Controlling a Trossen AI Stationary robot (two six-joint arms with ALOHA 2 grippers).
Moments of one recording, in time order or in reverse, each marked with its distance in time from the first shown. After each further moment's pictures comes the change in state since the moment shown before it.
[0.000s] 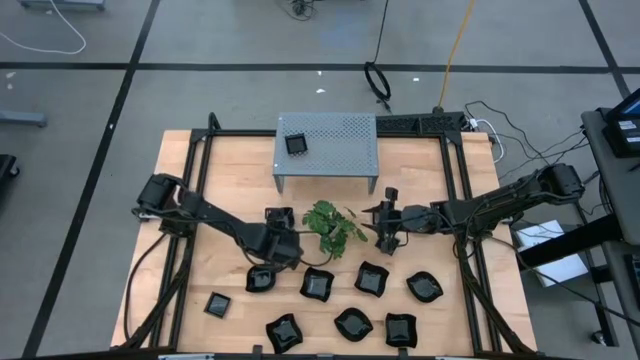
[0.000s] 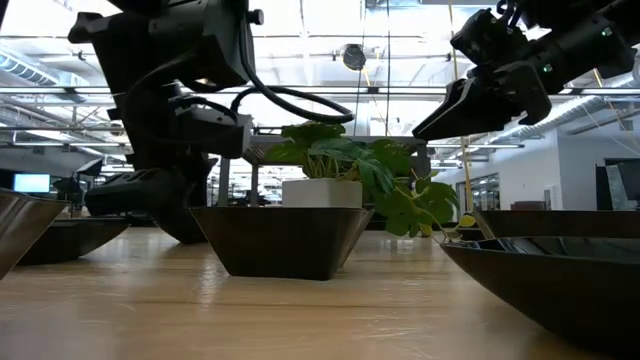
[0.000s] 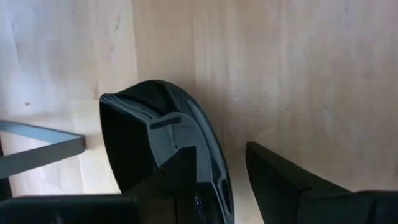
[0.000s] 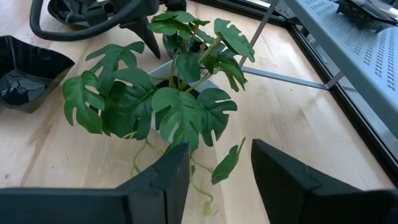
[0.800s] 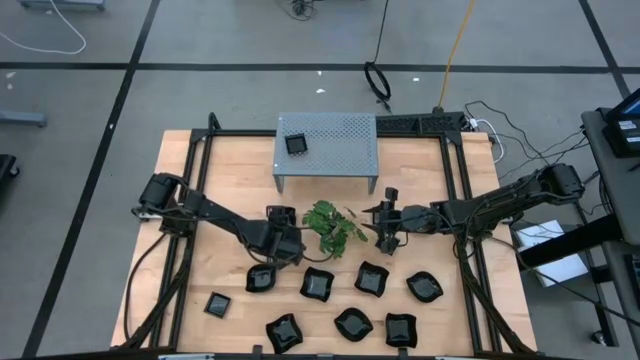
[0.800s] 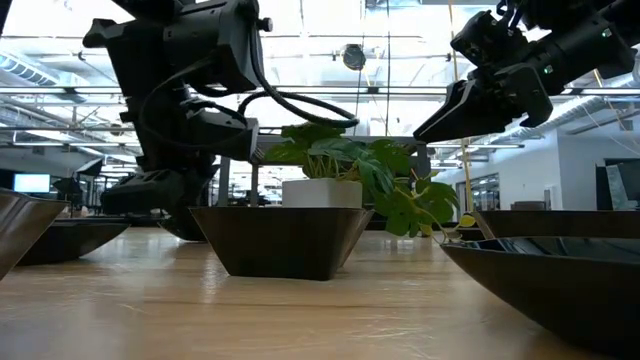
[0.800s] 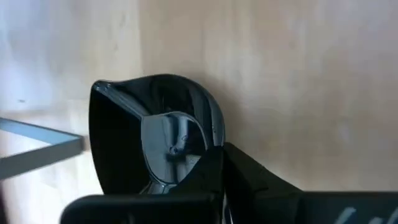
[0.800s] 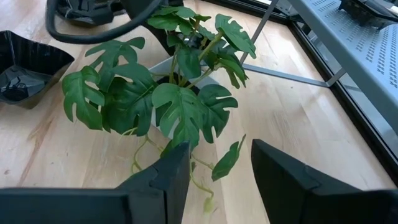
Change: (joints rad) left arm 0.021 0.004 0.021 -0.015 0.050 -0.015; right arm 0.000 0.000 0.000 -0.011 -0.001 0.000
